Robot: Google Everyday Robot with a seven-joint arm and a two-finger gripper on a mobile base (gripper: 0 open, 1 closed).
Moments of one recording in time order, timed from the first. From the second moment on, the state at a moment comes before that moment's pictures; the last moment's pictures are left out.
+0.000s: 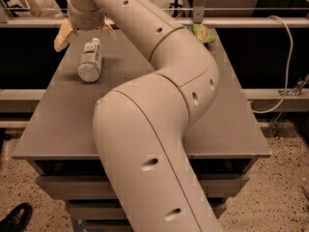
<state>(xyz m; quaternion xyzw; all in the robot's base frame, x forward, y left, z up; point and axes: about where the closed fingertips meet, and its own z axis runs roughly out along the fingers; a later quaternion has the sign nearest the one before) 0.754 0.177 0.903 -0.26 0.95 0.09 0.18</state>
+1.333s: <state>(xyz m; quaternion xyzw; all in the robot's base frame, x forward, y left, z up) 0.772 0.185 0.857 -0.13 0.98 0.06 0.13</state>
